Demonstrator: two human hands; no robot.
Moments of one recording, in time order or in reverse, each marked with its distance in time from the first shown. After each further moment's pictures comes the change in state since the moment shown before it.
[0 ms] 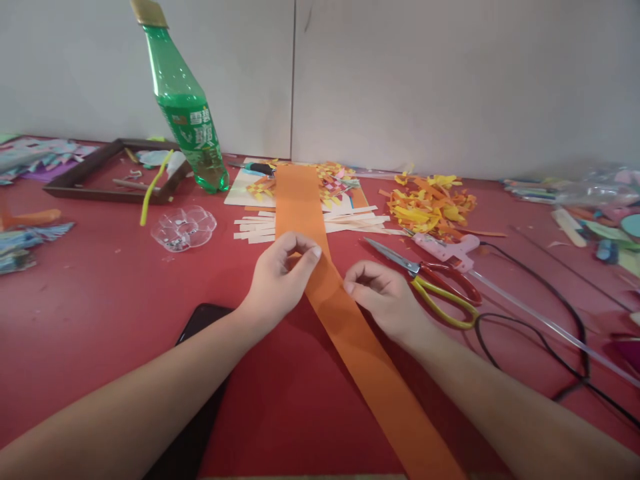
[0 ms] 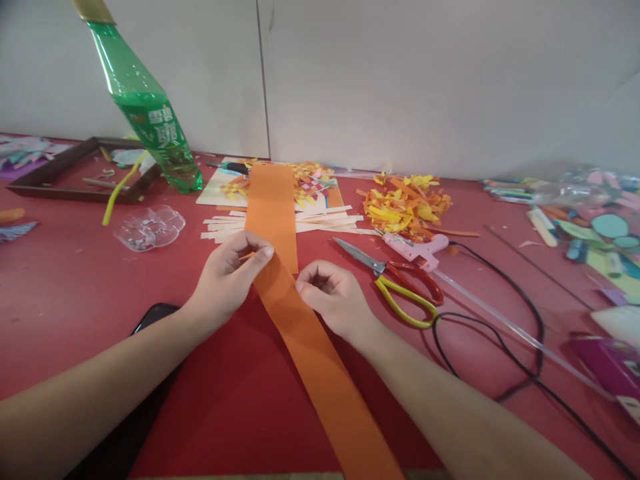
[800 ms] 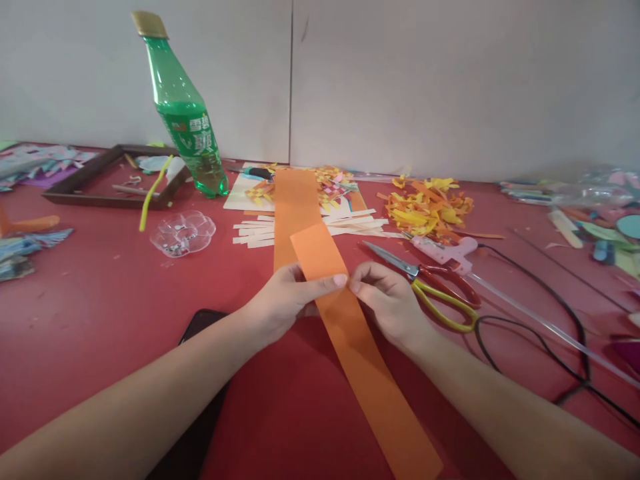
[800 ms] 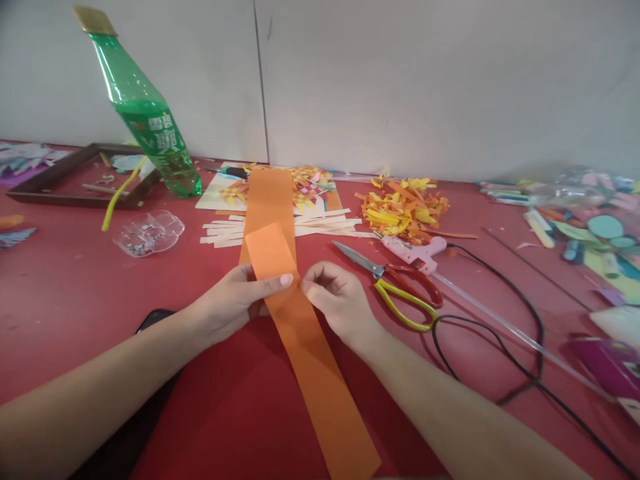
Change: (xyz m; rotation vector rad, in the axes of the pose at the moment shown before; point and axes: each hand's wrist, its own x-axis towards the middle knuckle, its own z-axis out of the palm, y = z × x) left_hand -0.007 0.005 0.003 -0.514 -0.352 -0.576; right_hand 0.001 0.008 -0.003 0.063 0.082 -0.027
